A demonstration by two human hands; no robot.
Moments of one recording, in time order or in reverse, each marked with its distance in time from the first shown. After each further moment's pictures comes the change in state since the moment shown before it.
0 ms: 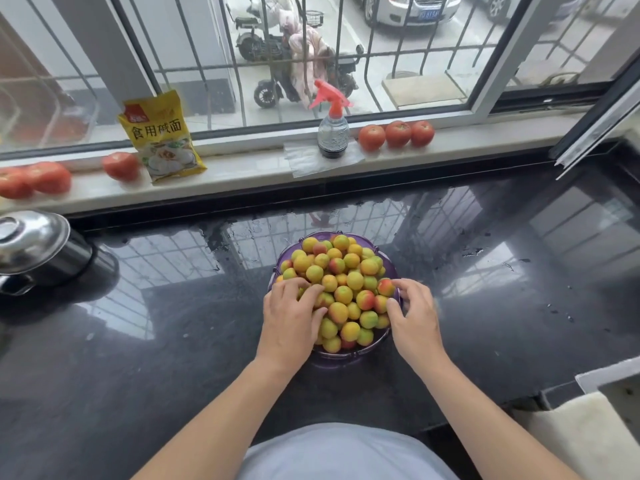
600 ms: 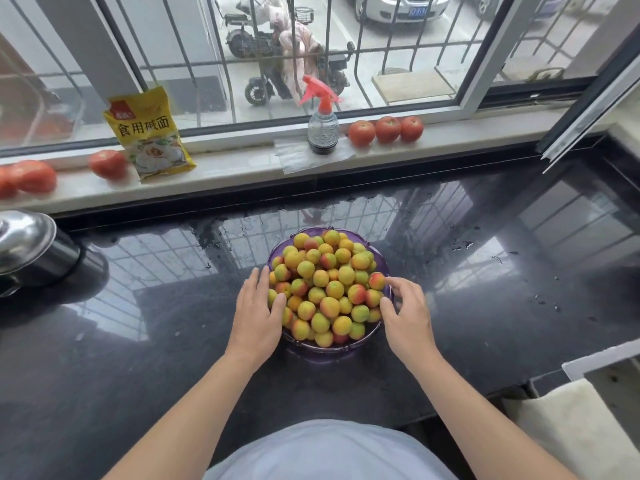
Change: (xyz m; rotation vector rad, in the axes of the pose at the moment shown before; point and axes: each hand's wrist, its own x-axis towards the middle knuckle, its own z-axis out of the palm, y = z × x) left_hand -0.003 -0.035 -0.012 -0.288 -0.278 -0.440; right_hand -0.007 0.005 -0.001 0.004 -0.008 0.031
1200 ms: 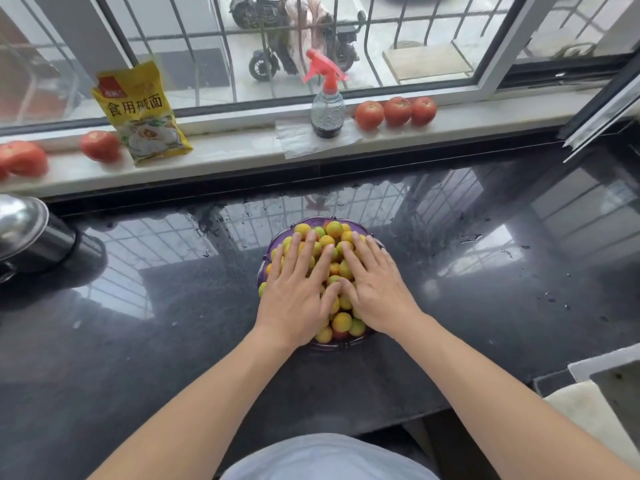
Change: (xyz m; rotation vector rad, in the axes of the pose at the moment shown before) left_hand 0.019 0.056 0.025 0.631 0.033 0.448; right_hand 0.053 -0.023 0.025 -0.717 -0.365 -0.462
